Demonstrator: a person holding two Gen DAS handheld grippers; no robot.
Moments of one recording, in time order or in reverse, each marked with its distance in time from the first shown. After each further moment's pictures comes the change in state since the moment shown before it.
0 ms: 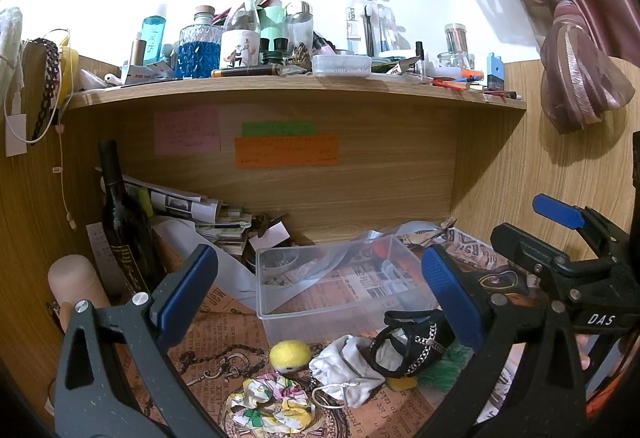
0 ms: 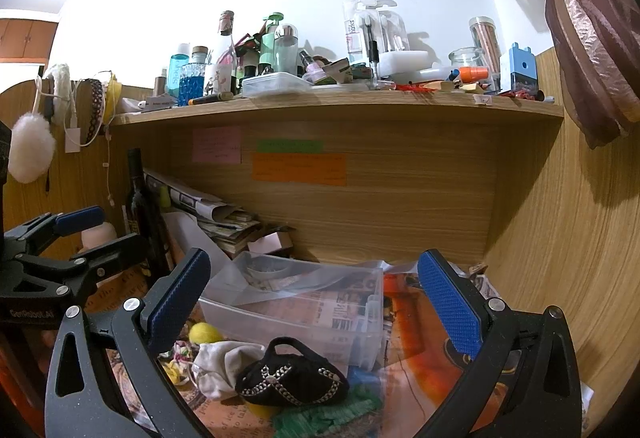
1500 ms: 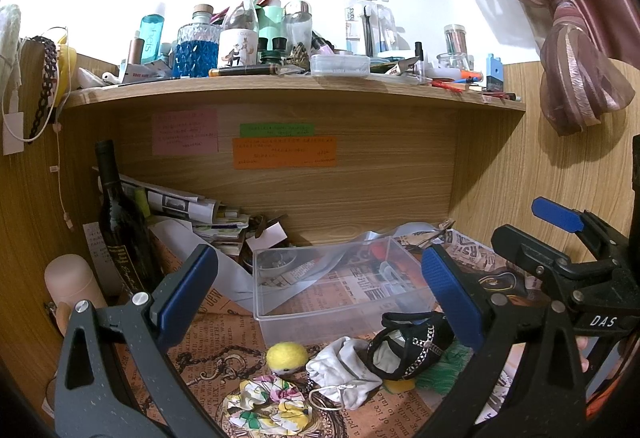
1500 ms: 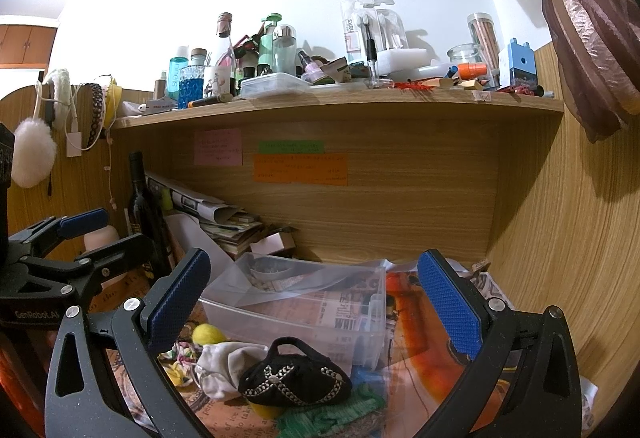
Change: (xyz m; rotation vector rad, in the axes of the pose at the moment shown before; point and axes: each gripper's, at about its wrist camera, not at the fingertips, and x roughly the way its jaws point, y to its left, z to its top) left arm 0.001 -0.001 0.001 0.000 0.000 -0.001; right arm 0.001 0.002 0.000 0.009 -0.003 0.002
